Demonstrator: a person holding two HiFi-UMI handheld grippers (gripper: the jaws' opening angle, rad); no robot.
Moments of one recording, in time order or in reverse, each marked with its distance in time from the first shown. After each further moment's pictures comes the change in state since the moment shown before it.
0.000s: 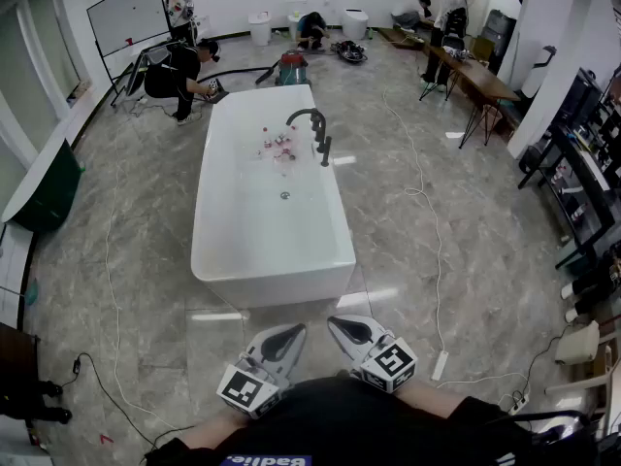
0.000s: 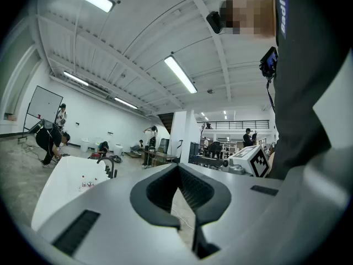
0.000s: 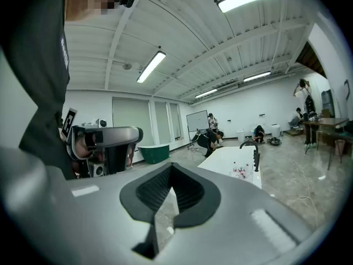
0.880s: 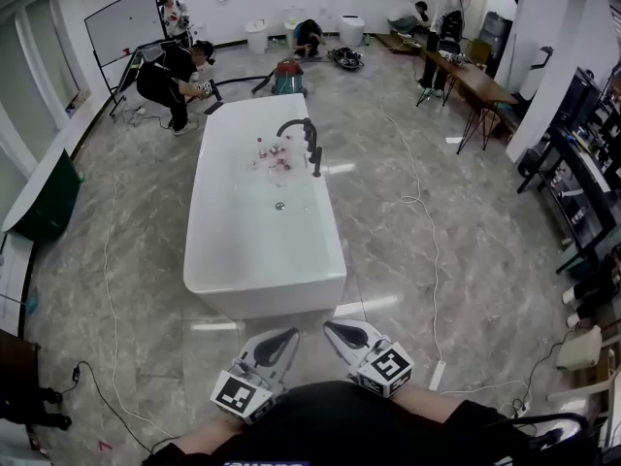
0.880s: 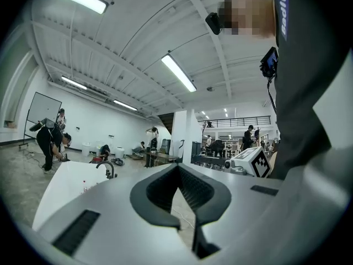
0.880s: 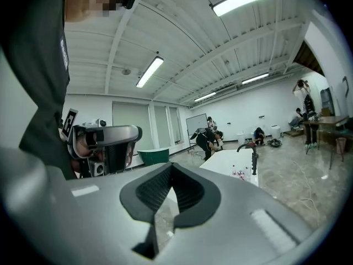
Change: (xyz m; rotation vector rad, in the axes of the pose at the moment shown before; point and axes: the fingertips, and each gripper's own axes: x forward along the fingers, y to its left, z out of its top) left arm 0.046 -0.004 0.012 0.035 0.000 0.026; right arm -0.016 -0.047 0.010 0.014 -0.041 0.011
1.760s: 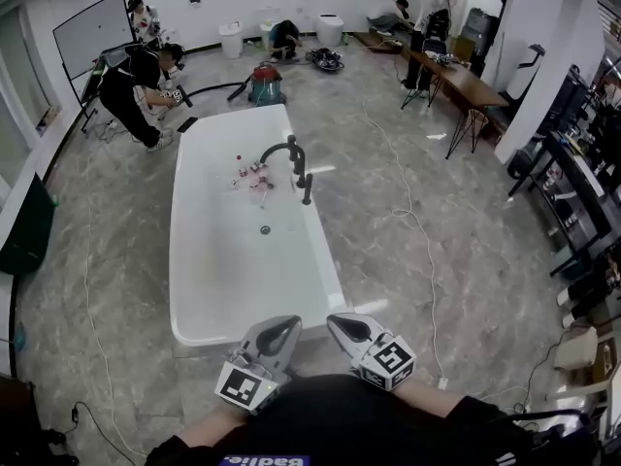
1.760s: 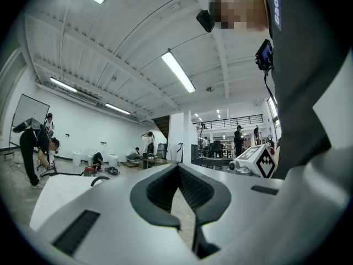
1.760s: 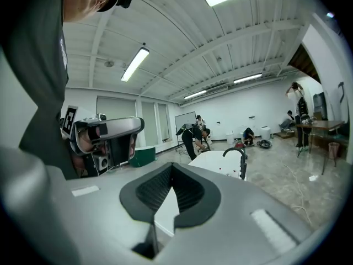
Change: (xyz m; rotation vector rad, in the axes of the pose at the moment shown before) left arm 0.160 0.187 0.025 0.072 -0.035 -0.085; right arm 0.148 -0.182 0.033 -0.002 0.024 -0.114
